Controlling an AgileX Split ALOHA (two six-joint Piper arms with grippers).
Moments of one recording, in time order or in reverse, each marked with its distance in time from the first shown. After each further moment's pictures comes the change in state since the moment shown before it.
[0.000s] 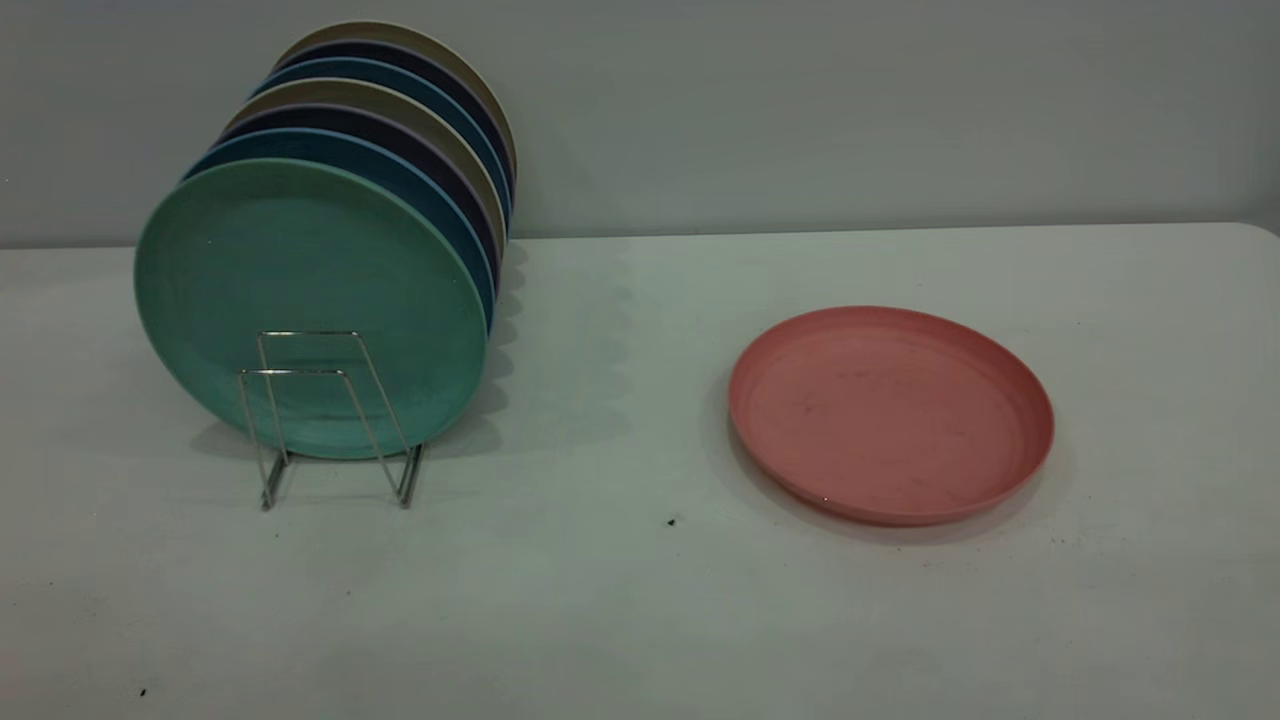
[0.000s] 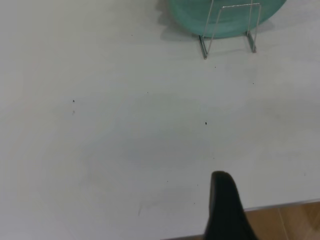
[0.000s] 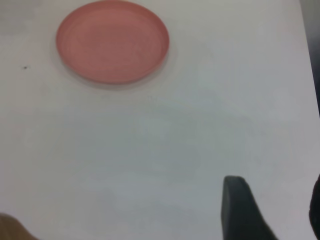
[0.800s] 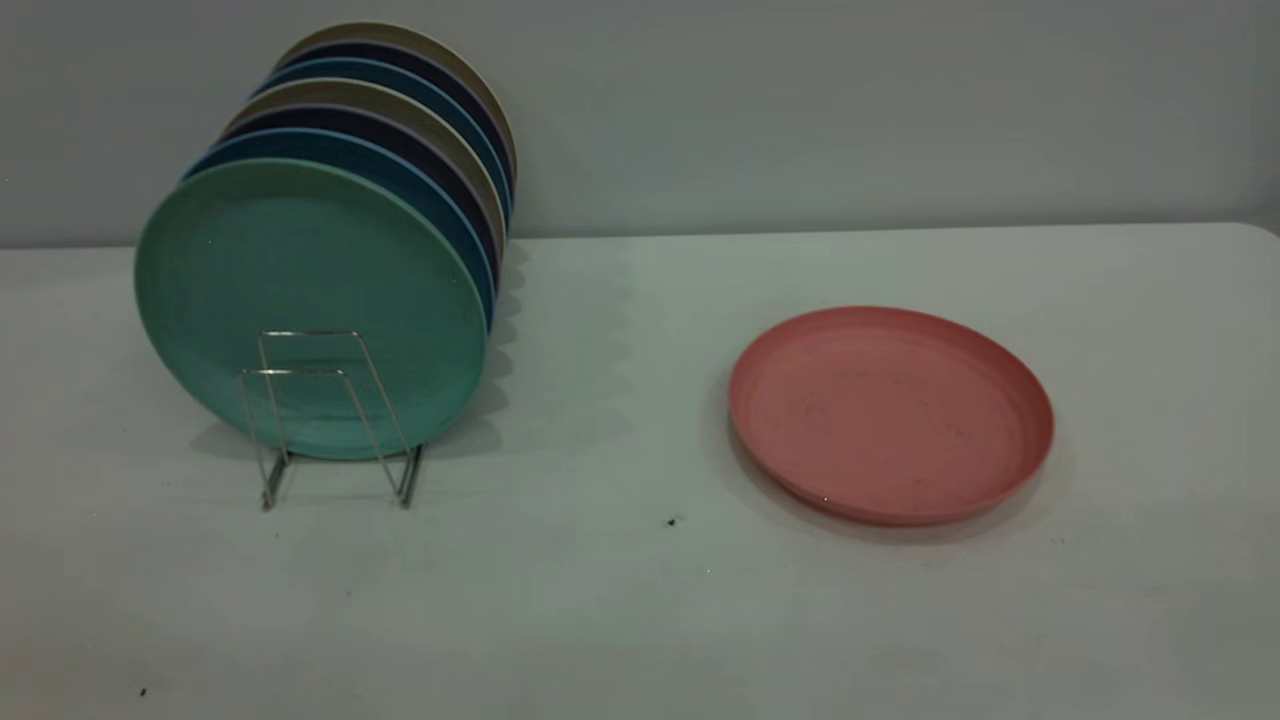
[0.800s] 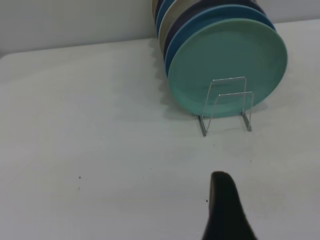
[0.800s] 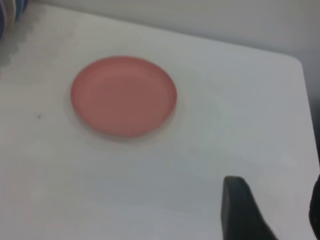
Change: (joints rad) left arm 0.000 0.119 -0.040 -0.015 -0.249 0.001; right arm 0.000 0.102 -0.021 0.062 -0.199 -0.078
